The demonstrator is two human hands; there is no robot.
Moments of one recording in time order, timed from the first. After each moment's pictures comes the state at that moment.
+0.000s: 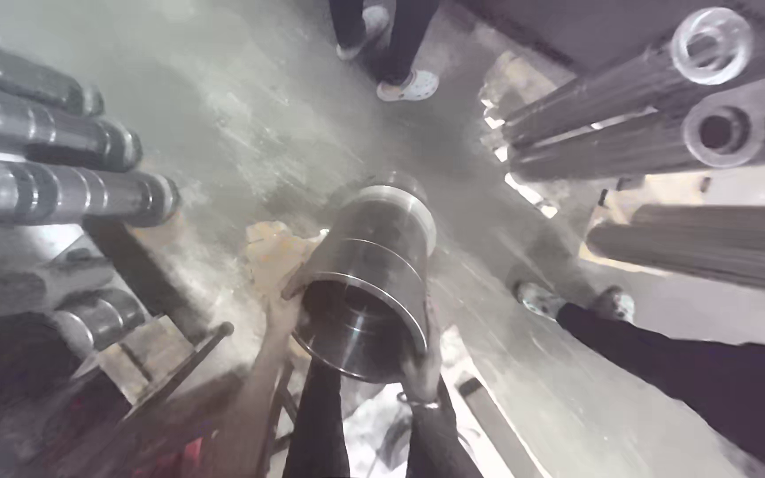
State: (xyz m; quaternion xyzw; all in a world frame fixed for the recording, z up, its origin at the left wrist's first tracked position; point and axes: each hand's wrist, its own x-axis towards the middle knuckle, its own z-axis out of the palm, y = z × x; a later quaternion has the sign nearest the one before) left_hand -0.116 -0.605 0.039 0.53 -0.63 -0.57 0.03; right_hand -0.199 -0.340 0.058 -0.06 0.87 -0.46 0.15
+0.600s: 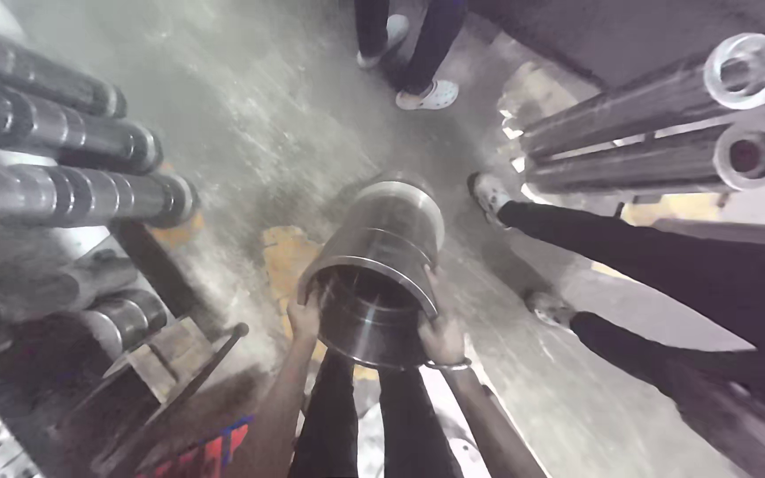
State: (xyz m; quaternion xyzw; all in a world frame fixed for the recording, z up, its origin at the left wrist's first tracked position) left_hand -0.106 -0.618 0.019 0.65 -0.52 -0.54 0.10; right_hand -0.276 -0.431 0.098 -0.18 0.92 -0.30 0.20
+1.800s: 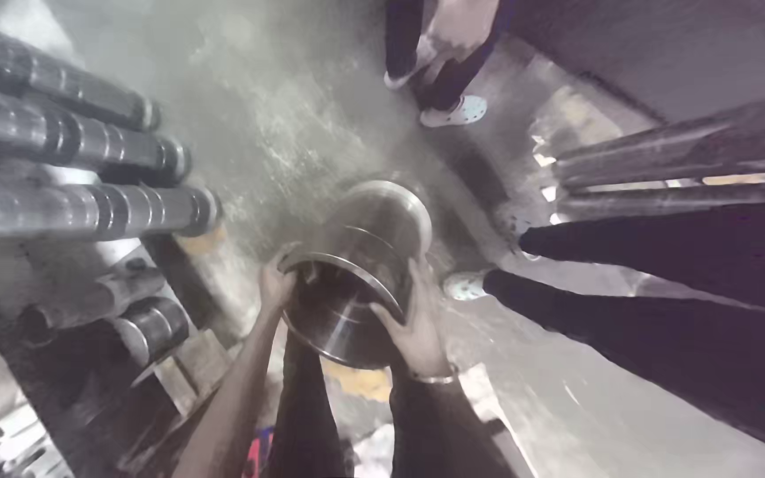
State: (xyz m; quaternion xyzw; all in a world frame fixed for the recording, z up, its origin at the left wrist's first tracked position) left_hand -0.165 -0.810 0.060 0.52 -0.74 -0.43 0.01; right_hand -0.314 -0.574 0.118 -0.21 0.89 -0.33 0.25
